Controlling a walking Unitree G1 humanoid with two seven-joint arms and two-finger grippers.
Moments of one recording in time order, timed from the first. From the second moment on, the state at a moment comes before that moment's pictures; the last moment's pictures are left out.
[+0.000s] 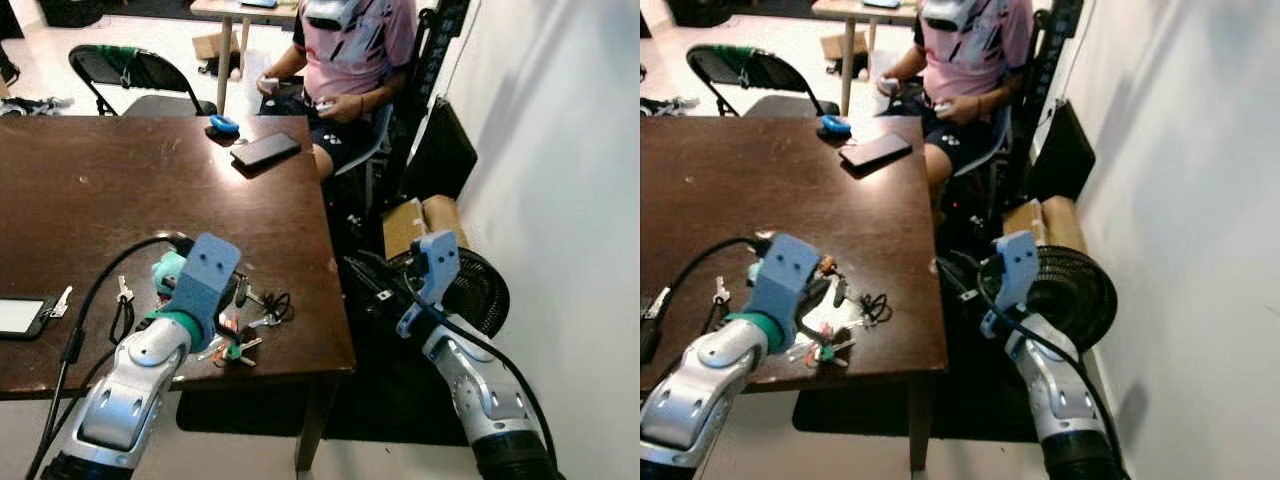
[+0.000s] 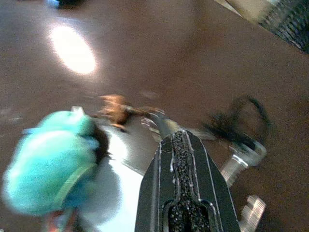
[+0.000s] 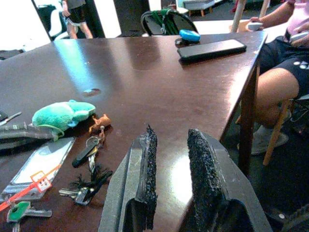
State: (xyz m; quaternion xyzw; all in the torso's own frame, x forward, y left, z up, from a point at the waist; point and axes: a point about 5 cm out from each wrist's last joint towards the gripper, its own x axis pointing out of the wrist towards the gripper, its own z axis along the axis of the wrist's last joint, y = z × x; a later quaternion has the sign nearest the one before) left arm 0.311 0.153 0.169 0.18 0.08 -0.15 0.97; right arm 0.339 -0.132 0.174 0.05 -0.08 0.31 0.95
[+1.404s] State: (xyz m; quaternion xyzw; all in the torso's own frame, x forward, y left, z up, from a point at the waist) left arm 0.266 0.182 0.155 0.20 0.19 -0.19 0.94; right arm 0.339 -0.136 0.171 0.05 -0.07 0.31 0.95
